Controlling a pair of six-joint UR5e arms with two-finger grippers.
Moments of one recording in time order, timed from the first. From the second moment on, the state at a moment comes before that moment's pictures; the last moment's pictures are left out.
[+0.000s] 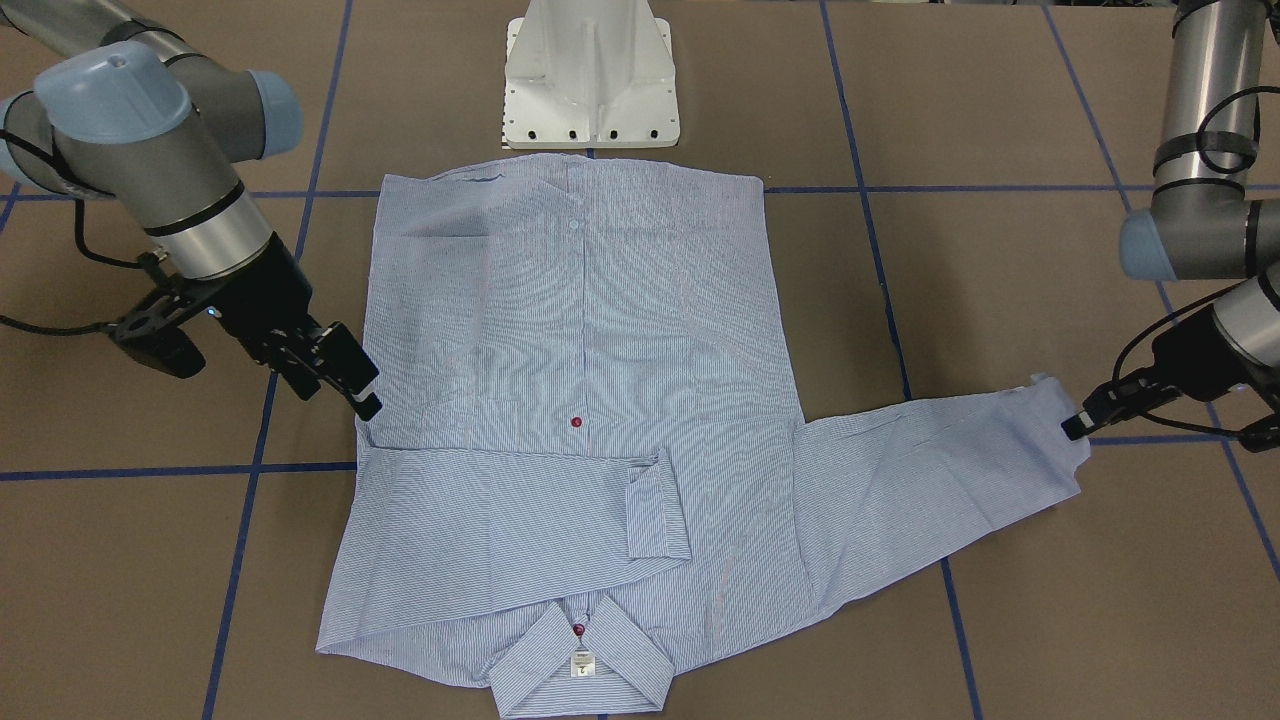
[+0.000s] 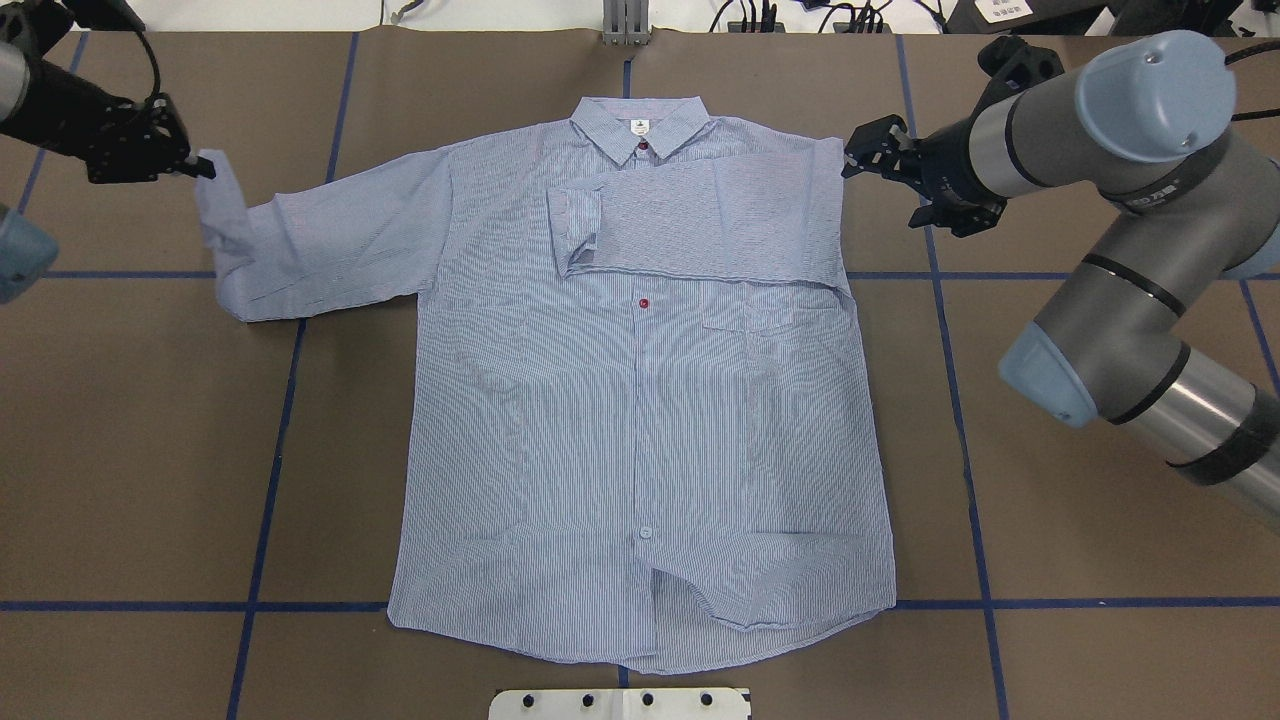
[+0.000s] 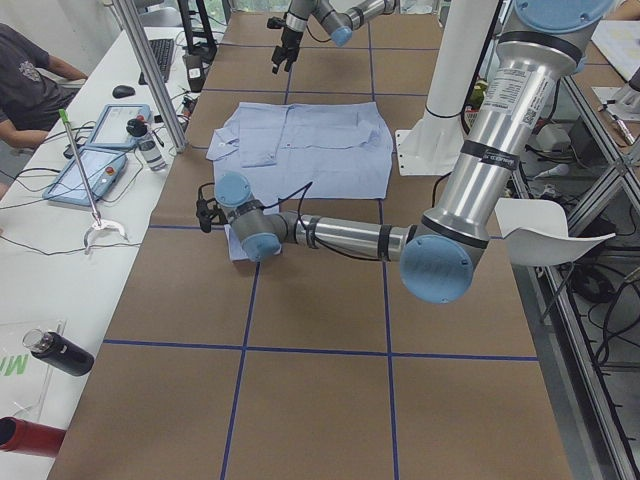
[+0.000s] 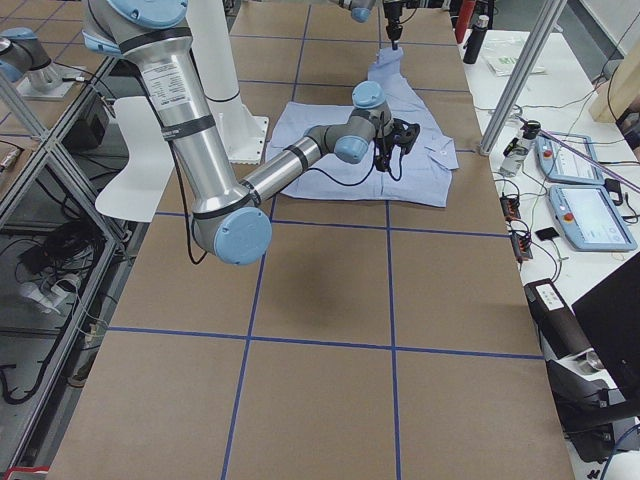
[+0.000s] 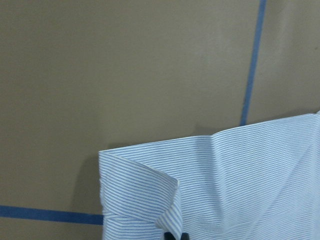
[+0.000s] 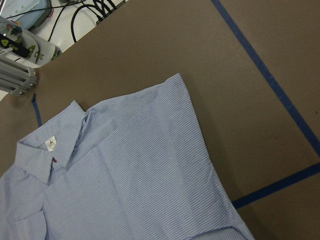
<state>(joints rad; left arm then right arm) -1.15 -1.98 -1.32 -2.48 -2.45 -1.47 0.89 -1.20 1.74 -1.09 1.96 1.56</state>
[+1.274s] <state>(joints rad) -0.74 -2.54 -1.30 -2.23 -2.05 -2.21 1.03 -1.35 1.72 -1.09 2.05 1.32</state>
